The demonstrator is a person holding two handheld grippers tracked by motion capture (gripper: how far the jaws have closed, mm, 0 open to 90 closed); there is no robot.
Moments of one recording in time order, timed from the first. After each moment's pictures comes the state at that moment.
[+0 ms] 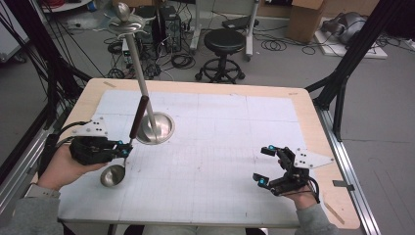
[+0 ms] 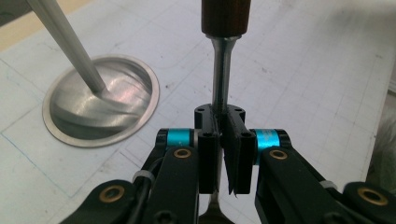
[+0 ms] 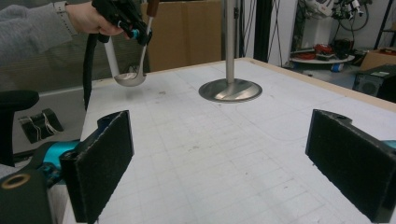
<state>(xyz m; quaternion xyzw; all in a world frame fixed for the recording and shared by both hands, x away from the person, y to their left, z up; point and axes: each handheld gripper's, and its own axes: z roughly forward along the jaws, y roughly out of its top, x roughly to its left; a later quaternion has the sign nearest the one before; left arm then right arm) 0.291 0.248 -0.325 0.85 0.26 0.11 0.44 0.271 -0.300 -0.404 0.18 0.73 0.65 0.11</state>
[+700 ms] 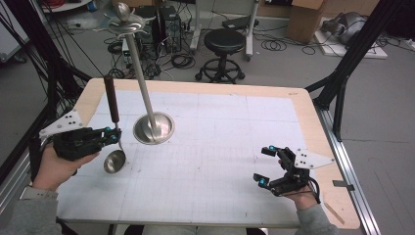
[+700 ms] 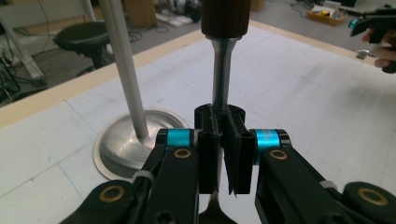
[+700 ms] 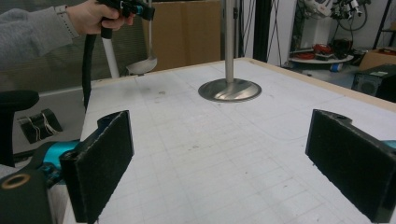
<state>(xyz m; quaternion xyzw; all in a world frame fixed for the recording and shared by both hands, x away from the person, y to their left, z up) 0.285 0.274 -0.317 0.76 0.30 0.19 0.54 0.270 -0.301 -0.404 0.18 0.73 0.65 0.11</state>
